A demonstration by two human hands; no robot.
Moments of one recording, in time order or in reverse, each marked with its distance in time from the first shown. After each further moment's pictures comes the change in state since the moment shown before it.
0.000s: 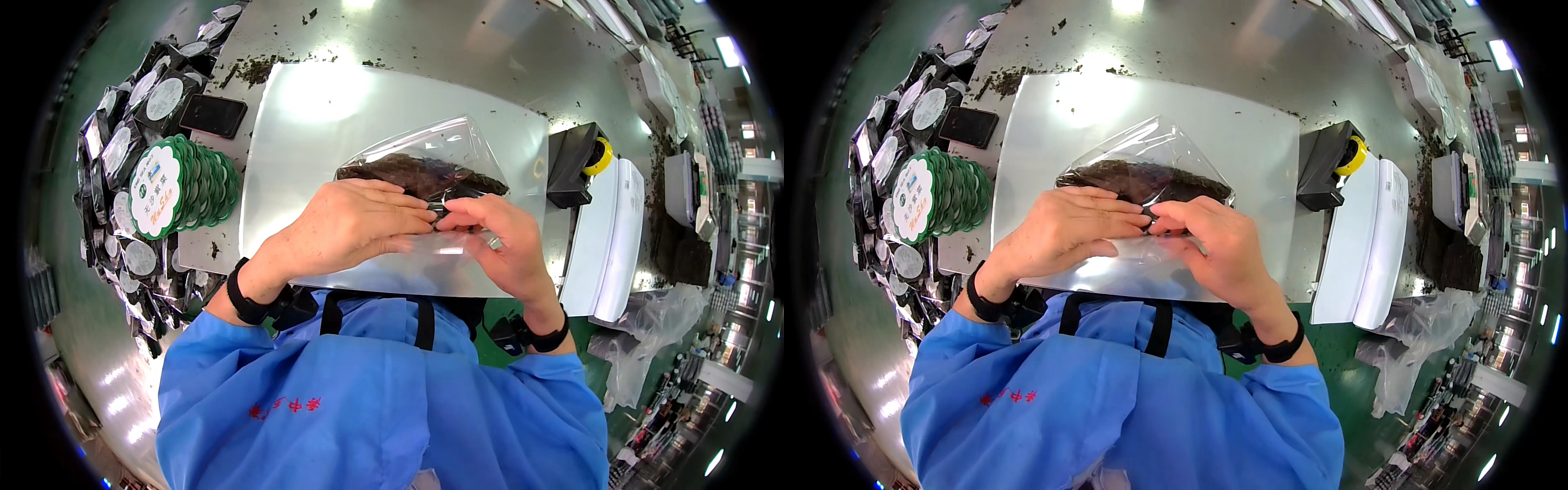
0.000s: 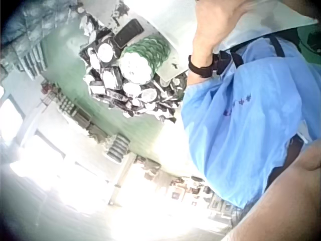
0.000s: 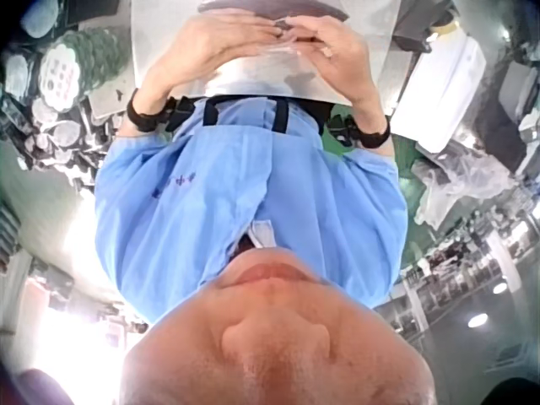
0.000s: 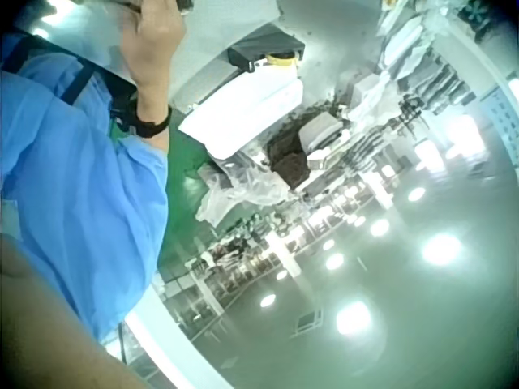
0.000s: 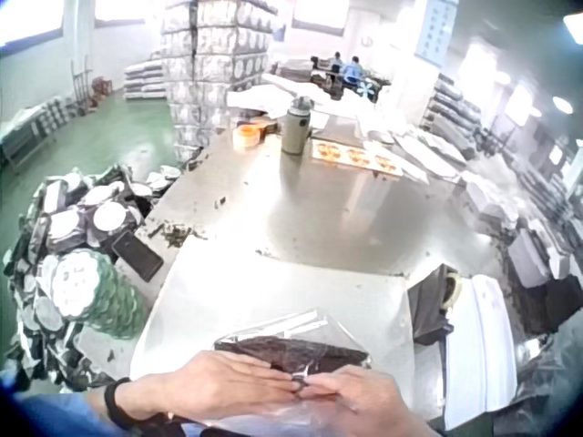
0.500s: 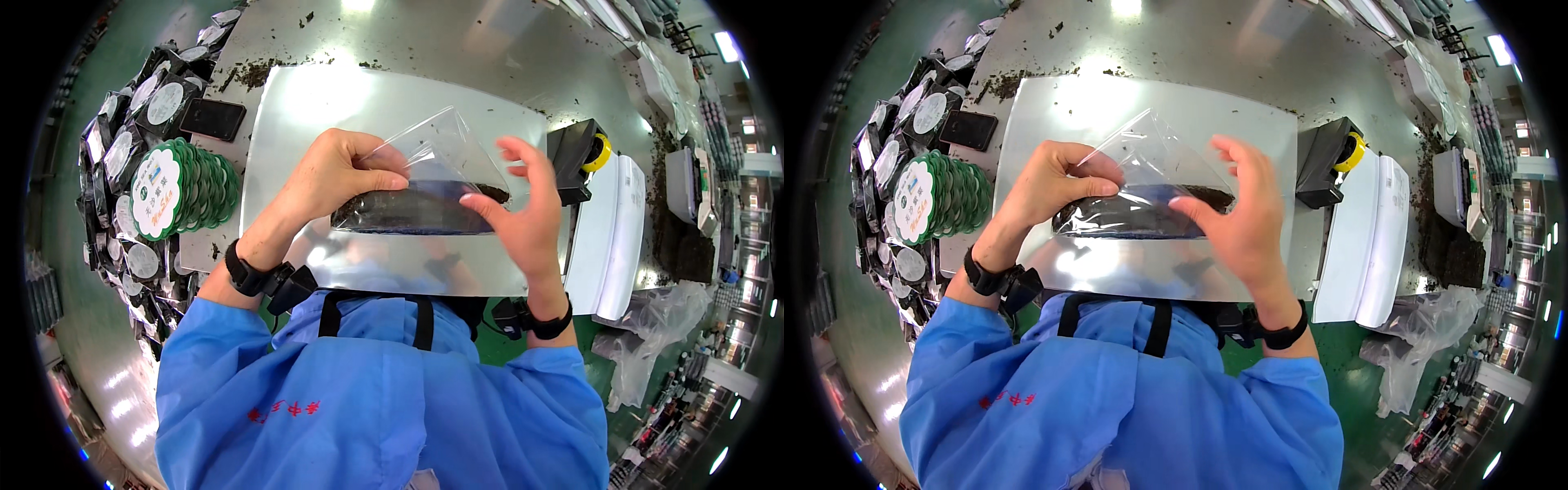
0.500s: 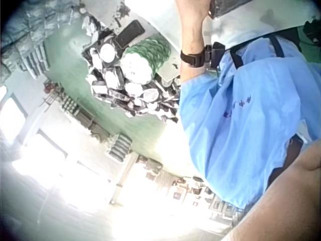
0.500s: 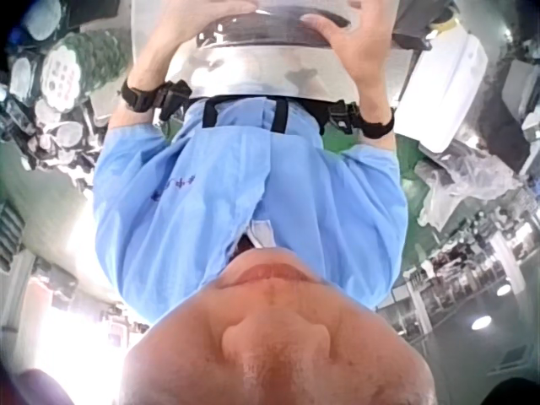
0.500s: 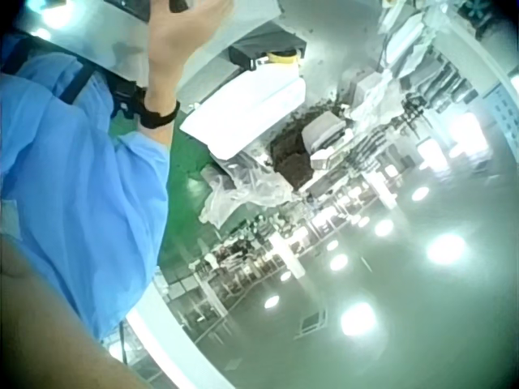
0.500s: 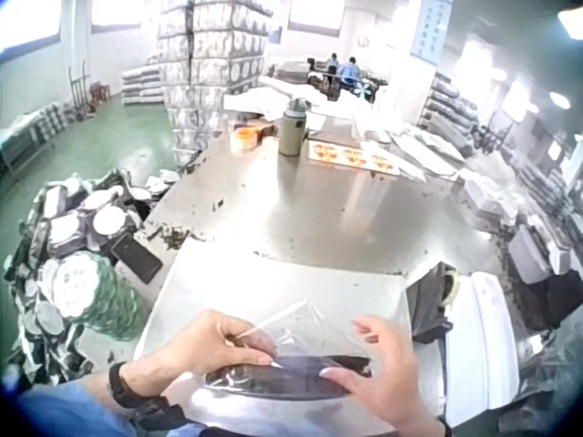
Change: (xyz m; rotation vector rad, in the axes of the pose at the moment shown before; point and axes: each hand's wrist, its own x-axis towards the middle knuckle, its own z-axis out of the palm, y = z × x) left_hand 0.022 -0.022 -0.008 -0.555 0.149 -0.752; right_hand 0.015 0.010 -0.006 -0.223 0.465 0.062
